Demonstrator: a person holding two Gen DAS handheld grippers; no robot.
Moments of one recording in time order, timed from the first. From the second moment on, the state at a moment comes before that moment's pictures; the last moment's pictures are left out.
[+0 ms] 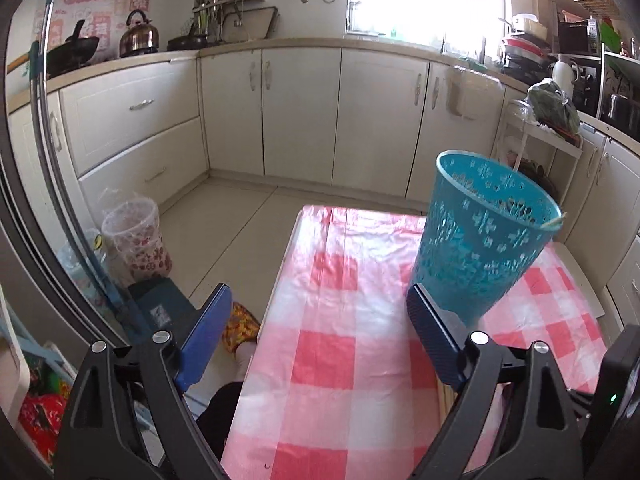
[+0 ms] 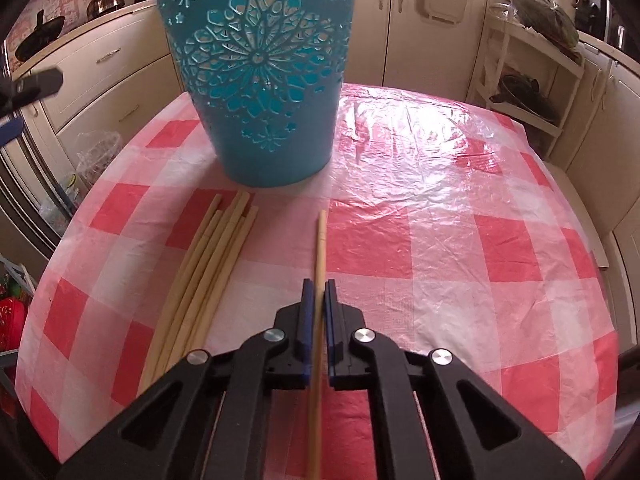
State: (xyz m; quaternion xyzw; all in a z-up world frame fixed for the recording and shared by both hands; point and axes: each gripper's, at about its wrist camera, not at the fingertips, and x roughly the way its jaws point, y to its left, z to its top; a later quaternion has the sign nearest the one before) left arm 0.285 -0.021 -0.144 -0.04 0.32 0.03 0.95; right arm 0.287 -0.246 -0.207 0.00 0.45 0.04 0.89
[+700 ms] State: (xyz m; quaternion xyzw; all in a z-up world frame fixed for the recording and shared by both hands) left arm 0.238 0.001 -0.190 -0.08 0.39 0.01 0.92; right arm 0.347 -0.281 -0.003 0.26 0.11 0.12 0.95
